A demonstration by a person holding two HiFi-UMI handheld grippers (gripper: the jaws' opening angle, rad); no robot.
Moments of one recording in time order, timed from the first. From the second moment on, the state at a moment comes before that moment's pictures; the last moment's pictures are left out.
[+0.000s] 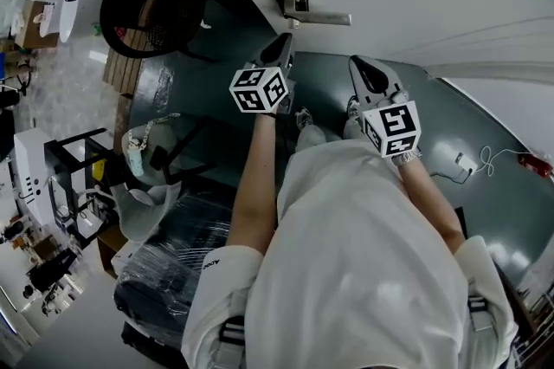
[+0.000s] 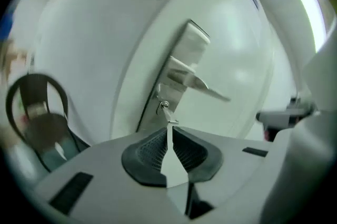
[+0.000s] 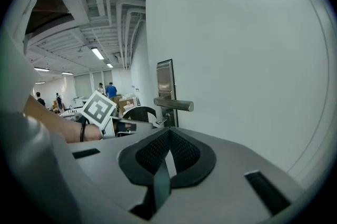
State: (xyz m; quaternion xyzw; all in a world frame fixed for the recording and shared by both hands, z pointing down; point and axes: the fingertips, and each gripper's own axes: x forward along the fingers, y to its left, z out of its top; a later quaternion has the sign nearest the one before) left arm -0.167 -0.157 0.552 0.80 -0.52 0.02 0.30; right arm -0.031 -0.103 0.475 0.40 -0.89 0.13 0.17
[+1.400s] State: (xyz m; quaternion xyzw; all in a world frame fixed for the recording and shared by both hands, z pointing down) left arm -0.144 -0.194 0.537 0.77 -0.59 0.18 0.14; right arm -0.002 -0.098 0.482 0.47 -0.85 0.15 0.17
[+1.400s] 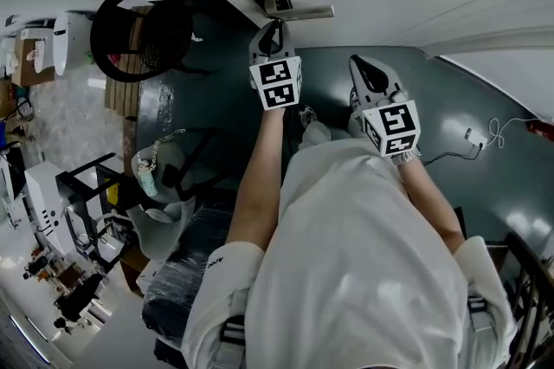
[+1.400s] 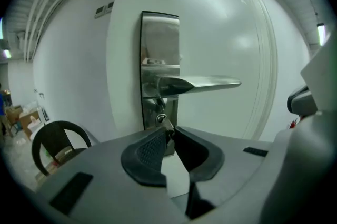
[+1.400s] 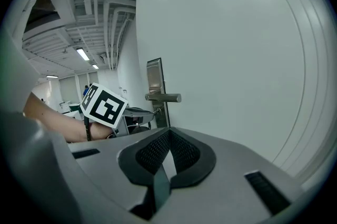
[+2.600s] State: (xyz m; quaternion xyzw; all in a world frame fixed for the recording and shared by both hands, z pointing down) left arm -0.165 -0.186 0.547 0.59 -0.42 -0.40 0.56; right arm 0.001 -0.096 0.489 0.46 -0.86 0.15 0.18
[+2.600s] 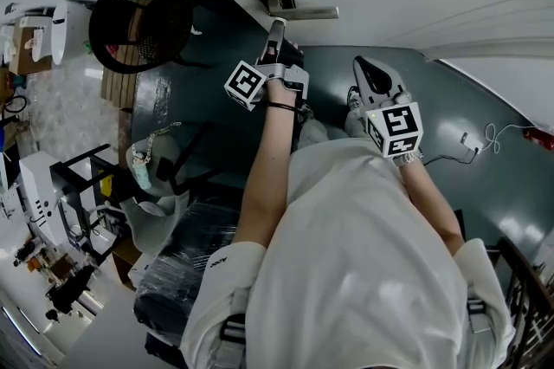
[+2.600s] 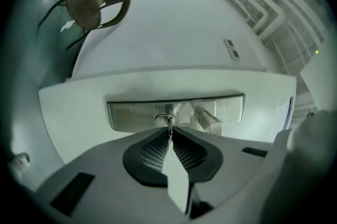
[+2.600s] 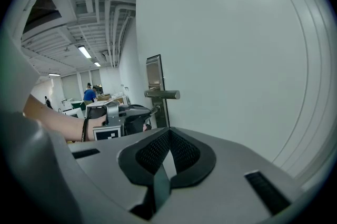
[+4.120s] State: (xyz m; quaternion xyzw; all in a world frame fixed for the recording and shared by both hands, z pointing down) left arm -0.135 -0.184 0.544 0.66 -0.62 0.42 -0.03; right arm 0.018 -0.121 0.481 0.37 -0.90 0.13 0.18
